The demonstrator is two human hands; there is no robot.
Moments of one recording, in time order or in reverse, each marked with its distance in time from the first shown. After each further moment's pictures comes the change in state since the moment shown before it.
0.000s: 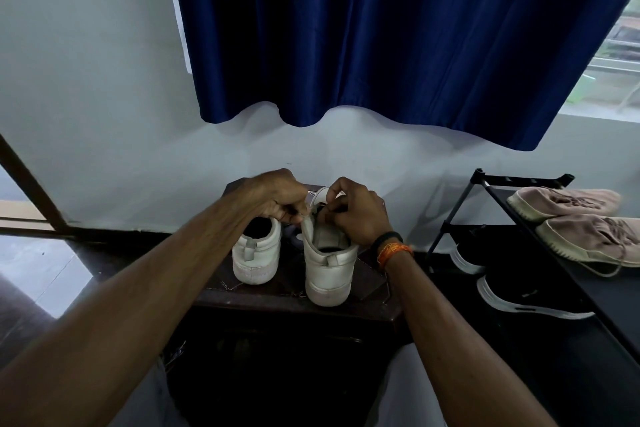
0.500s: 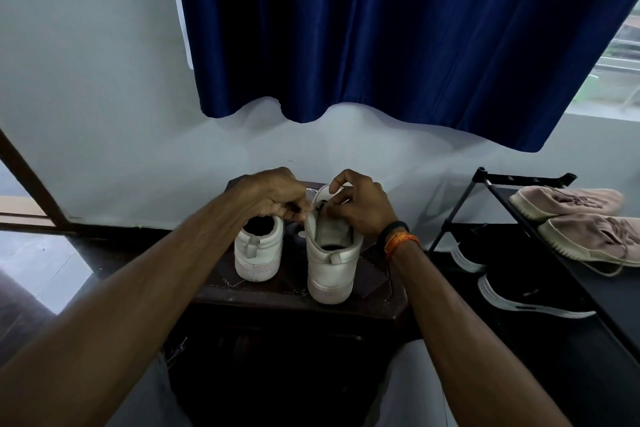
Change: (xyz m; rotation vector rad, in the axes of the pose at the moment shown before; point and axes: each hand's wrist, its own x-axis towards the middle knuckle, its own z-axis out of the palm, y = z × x) left_hand -0.003 -0.005 -0.005 -0.100 -0.030 0.018; right_hand 0.011 0.002 -0.005 0.028 -0.036 0.023
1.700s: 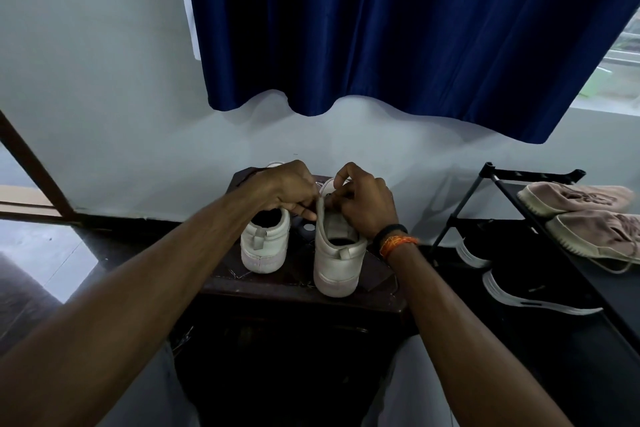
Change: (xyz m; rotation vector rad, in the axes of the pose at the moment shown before) left_hand -0.012 -0.001 0.006 0.183 -0.028 0.131; right_hand -0.008 -0.007 0.014 -0.107 0.131 -0.074
